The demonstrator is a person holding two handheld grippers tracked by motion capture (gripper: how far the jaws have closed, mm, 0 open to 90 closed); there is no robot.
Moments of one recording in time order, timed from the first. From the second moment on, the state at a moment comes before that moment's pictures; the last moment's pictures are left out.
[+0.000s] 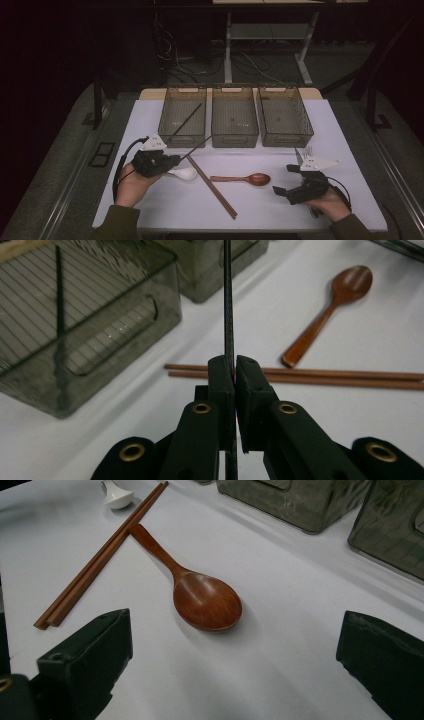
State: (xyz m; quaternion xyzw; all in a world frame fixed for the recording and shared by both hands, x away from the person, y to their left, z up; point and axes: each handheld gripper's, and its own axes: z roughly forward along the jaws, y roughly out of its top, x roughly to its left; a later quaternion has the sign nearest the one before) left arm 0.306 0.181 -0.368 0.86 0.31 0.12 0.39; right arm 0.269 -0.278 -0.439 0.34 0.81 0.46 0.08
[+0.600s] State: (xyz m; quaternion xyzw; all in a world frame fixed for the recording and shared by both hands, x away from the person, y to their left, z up) left arm 0.349 0.173 -0.347 0.85 0.32 0.15 0.39; right arm 0.269 -0.278 -0.438 0.34 0.81 0.46 0.09
